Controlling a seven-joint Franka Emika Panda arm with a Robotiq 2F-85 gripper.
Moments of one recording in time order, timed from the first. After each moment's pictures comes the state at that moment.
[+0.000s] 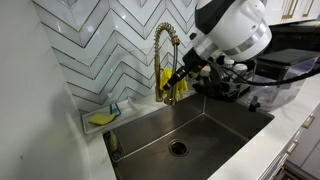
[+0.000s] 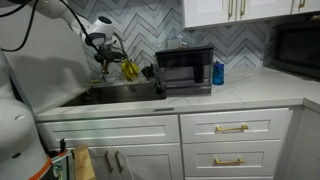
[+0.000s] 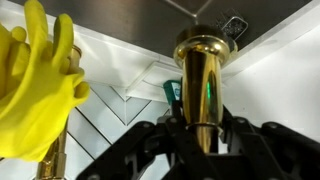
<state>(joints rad) 0.40 0.05 0.45 -2.00 0.79 2.49 -1.14</state>
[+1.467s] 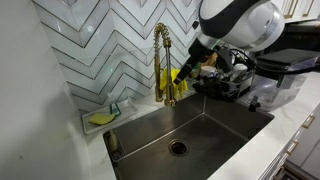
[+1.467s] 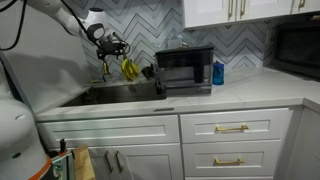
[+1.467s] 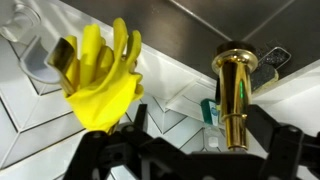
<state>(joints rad) 0.40 -0.02 0.41 -2.02 0.41 2.55 -0.89</state>
